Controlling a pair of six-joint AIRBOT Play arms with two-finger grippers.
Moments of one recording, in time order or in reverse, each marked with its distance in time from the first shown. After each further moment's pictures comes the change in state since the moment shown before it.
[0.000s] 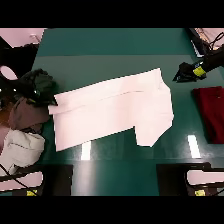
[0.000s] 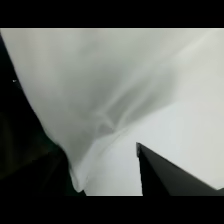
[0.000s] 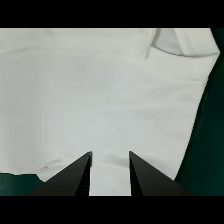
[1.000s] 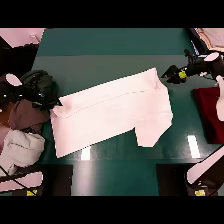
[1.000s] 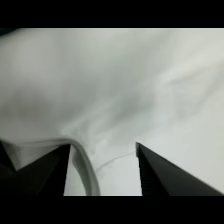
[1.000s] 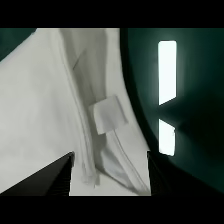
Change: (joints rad) left arm 0.000 0.008 -0.069 -0.114 0.148 -0.053; right arm -0.095 -0.471 0.181 0.277 -0.236 -0.098
